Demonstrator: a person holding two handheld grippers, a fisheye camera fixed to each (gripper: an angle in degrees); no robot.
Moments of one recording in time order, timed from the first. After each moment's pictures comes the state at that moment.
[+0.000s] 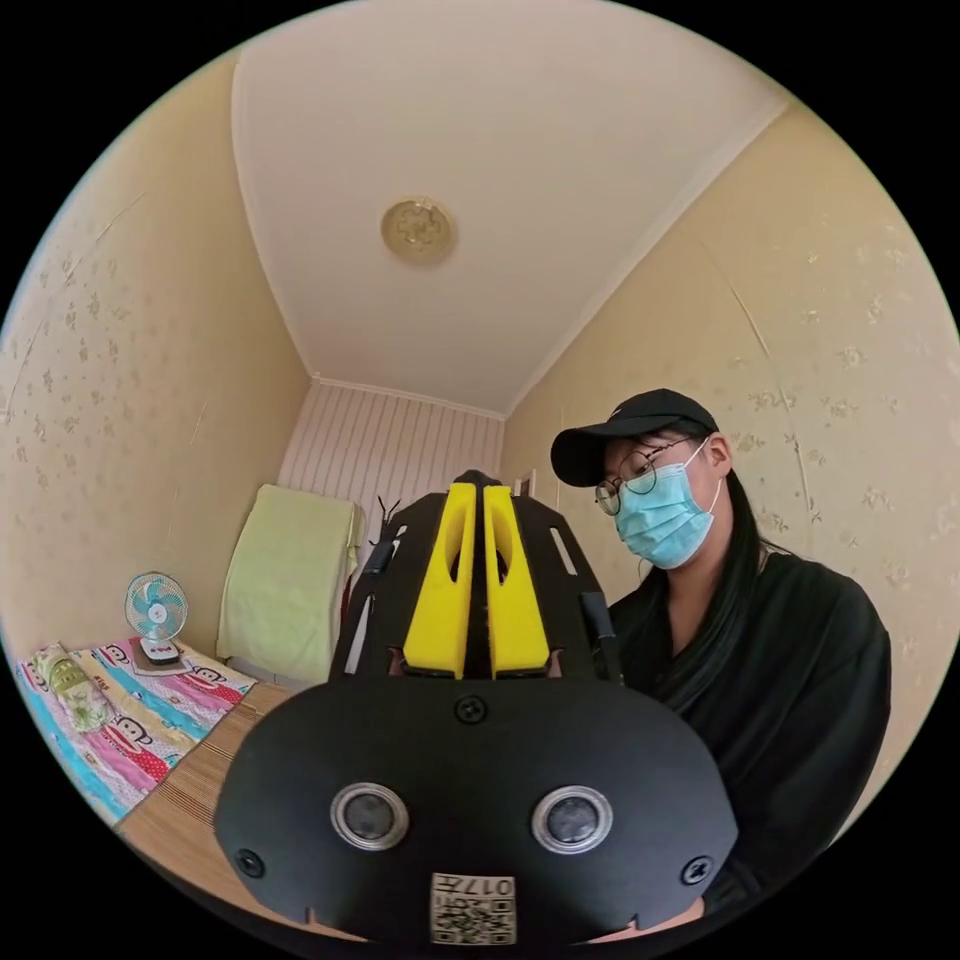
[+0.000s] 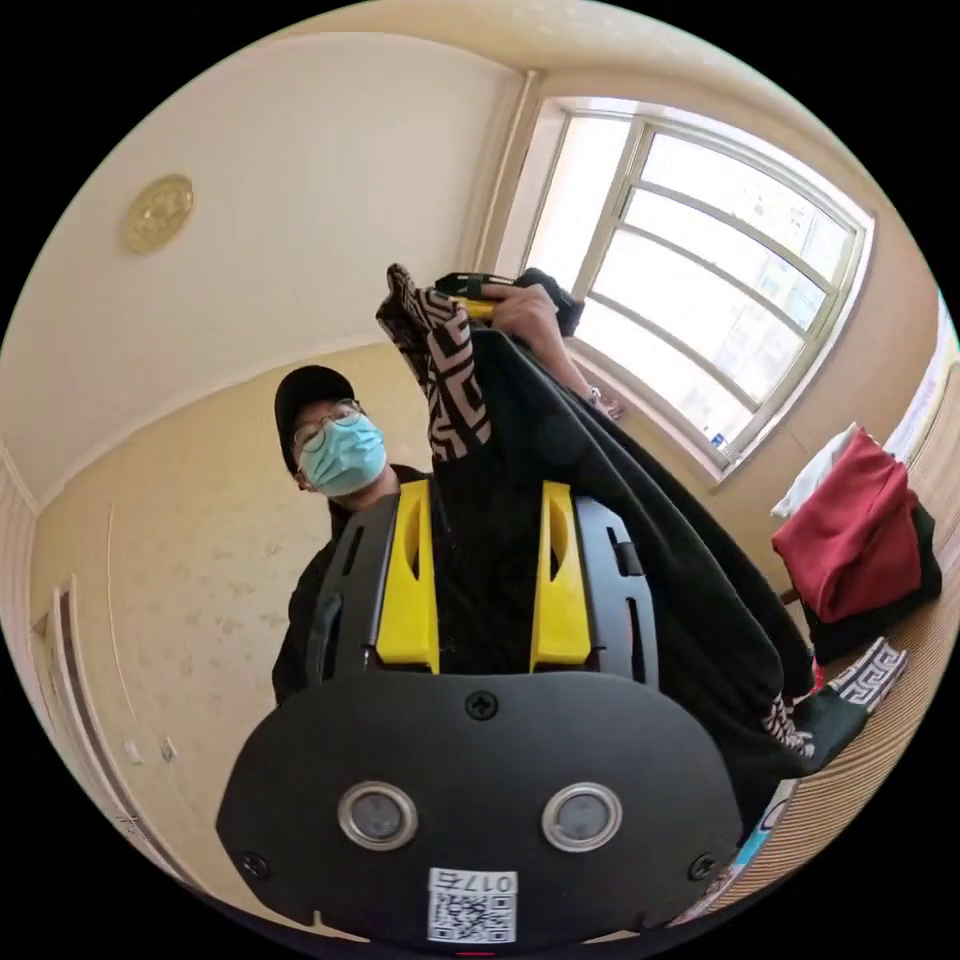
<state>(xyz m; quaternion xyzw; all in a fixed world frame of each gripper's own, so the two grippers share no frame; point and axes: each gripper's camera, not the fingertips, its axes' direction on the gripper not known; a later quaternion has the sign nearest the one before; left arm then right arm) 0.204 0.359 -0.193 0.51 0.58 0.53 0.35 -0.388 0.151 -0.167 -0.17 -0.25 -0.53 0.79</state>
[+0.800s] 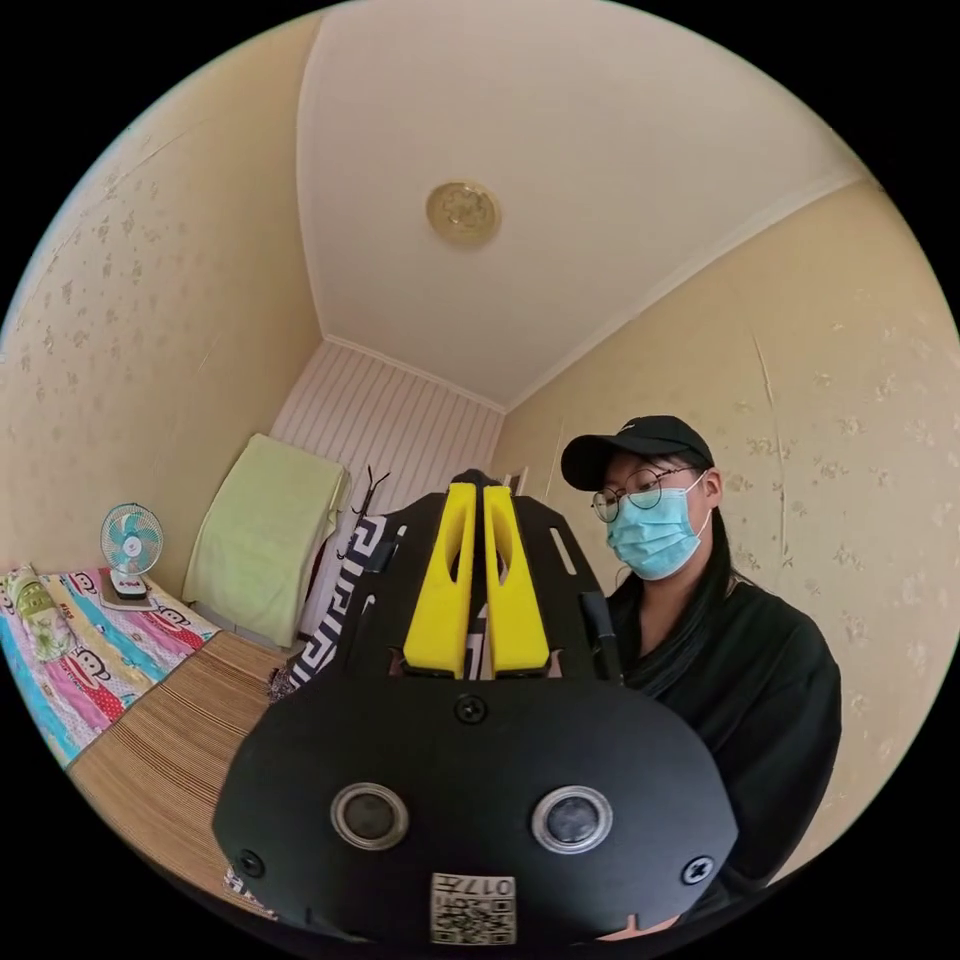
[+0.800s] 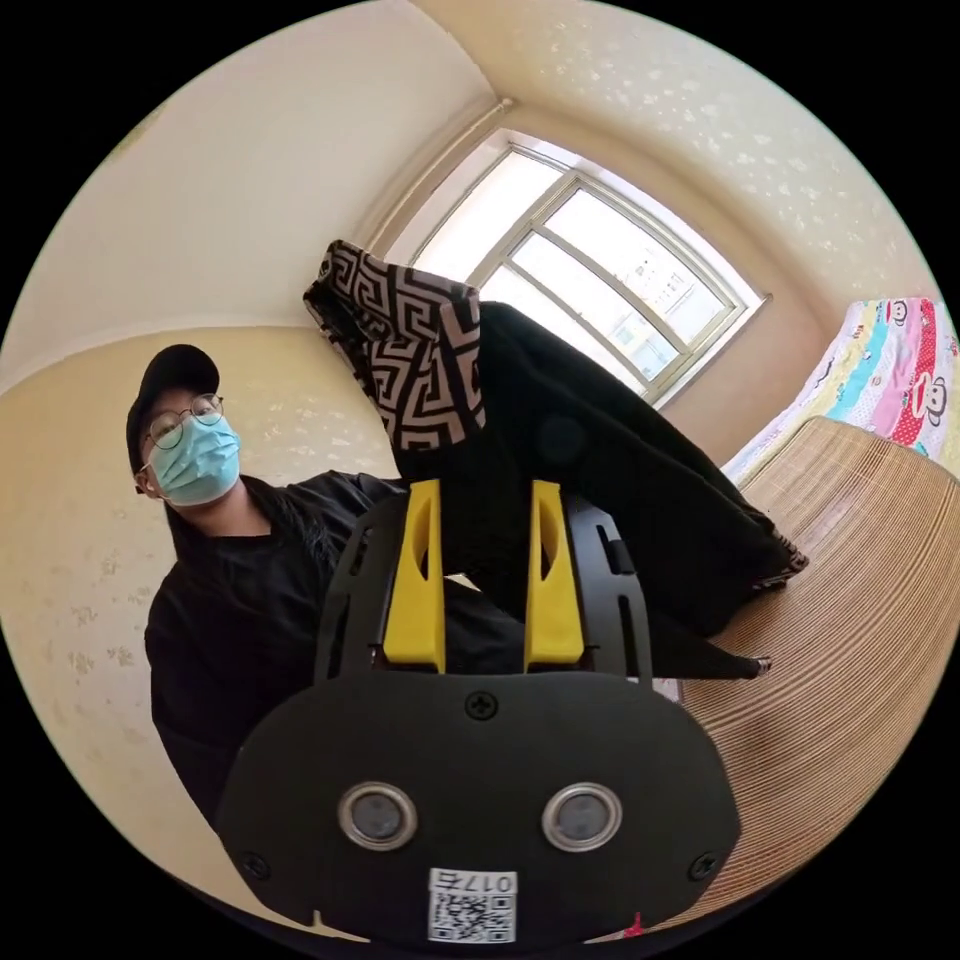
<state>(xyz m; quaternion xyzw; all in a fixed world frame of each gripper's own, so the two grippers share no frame) 0.205 0.324 -0.180 0.44 0.62 0.52 0.39 -0.421 0.142 -0.161 0.01 -0.03 -0.54 0.84</state>
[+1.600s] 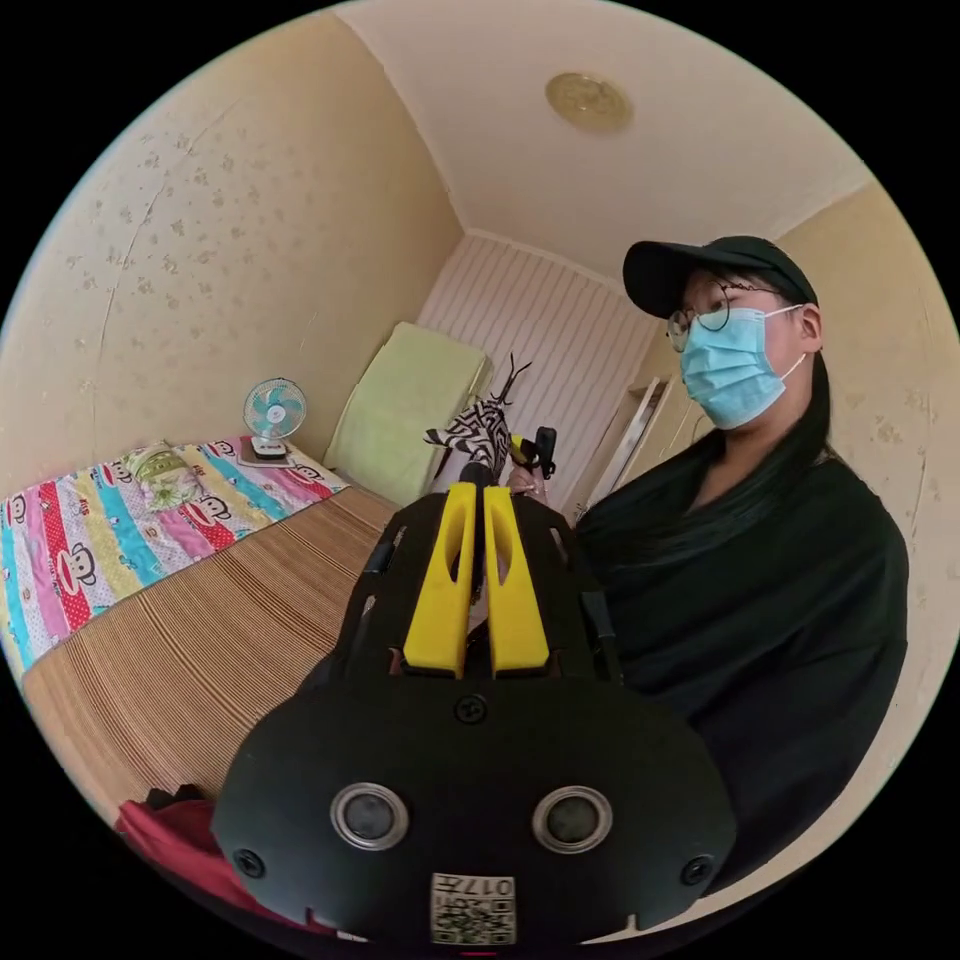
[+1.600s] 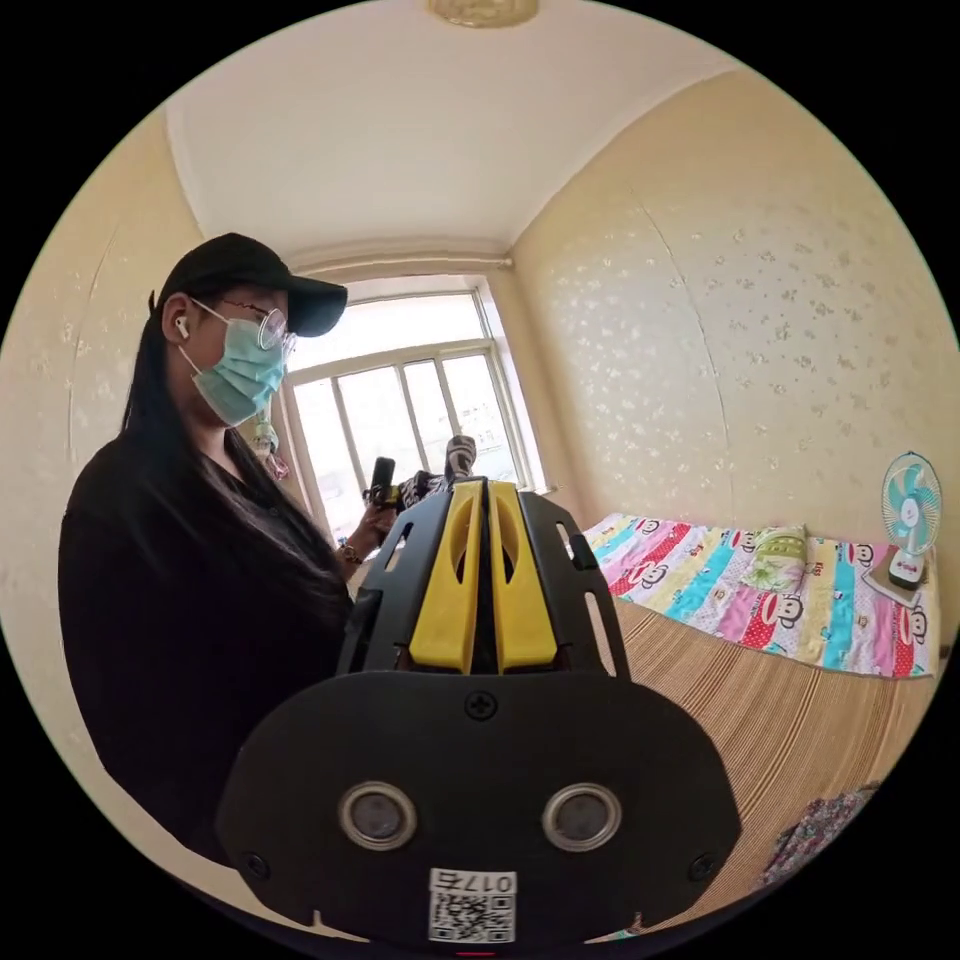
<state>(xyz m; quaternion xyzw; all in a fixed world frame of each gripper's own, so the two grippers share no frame) 0.250 0.391 -0.102 0.43 0.47 0.46 0.62 -0.446 0.468 -0.296 0.38 0.21 -0.62 0.65</state>
